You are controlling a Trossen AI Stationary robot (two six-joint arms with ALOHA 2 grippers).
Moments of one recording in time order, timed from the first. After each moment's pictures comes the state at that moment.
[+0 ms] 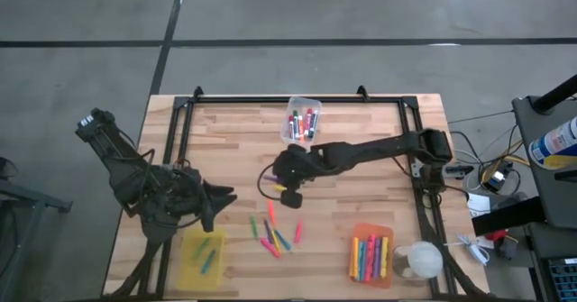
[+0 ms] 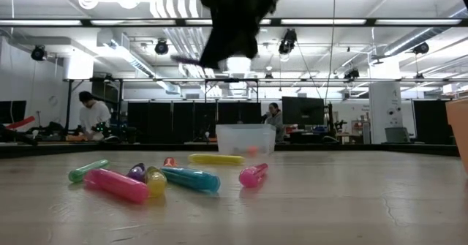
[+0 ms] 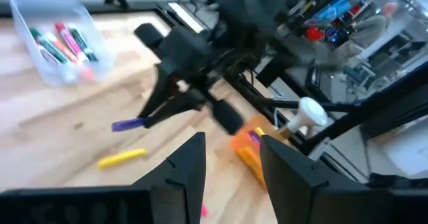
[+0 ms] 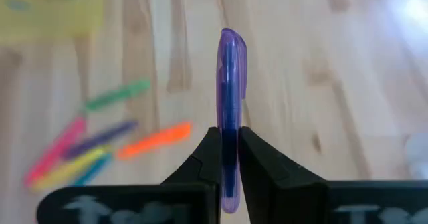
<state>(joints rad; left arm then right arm) -0.82 1.09 1.13 -0.68 -1.02 -1.27 0.06 1.92 1.58 -0.54 0.06 0.21</state>
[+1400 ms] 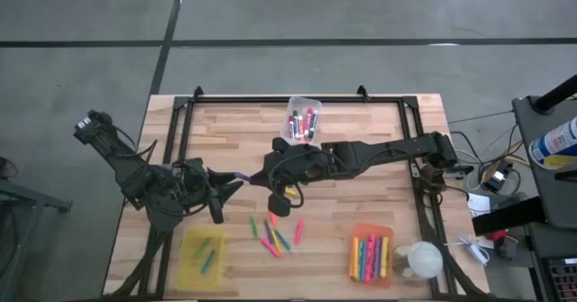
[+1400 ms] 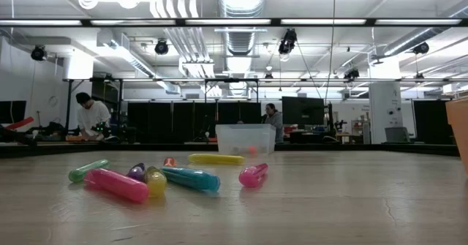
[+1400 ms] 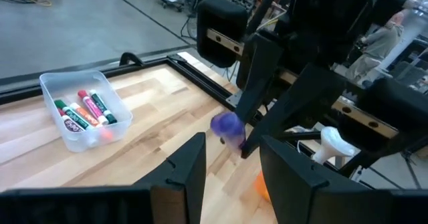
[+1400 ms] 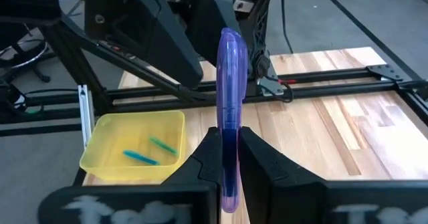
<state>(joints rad) -0.72 1.09 1.12 -0.51 -1.10 -0.95 0.17 1.90 1.91 -0.43 0.13 0.20</state>
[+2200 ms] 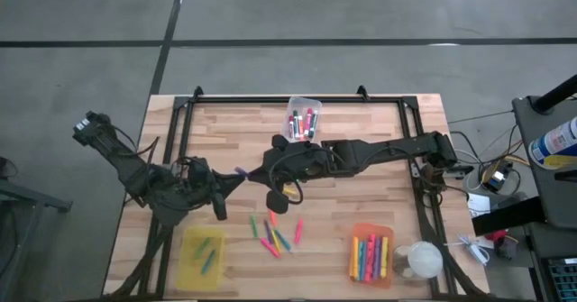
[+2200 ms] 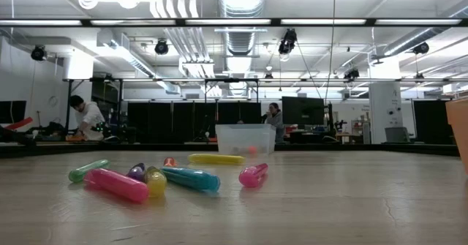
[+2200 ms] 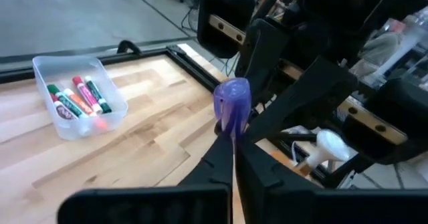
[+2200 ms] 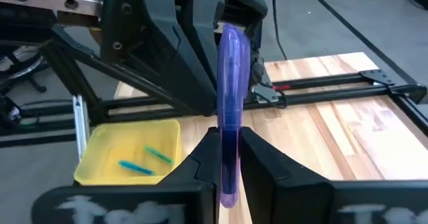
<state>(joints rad) -0.67 1.09 1.12 -0.49 -1.04 -0.99 0.17 1.91 1.91 -0.40 0.13 0.21</state>
